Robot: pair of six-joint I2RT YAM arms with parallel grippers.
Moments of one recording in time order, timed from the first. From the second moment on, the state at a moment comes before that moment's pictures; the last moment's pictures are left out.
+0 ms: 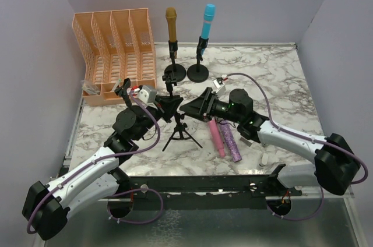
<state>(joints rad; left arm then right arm) -0.70 0.81 0.49 0.52 0.07 -0.31 0.77 1.32 0.73 0.44 -0.38 1.25</state>
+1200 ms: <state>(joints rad) -0.69 0.81 0.48 0.54 0.12 -0.36 0.78 1.32 0.88 0.22 -0.62 0.33</state>
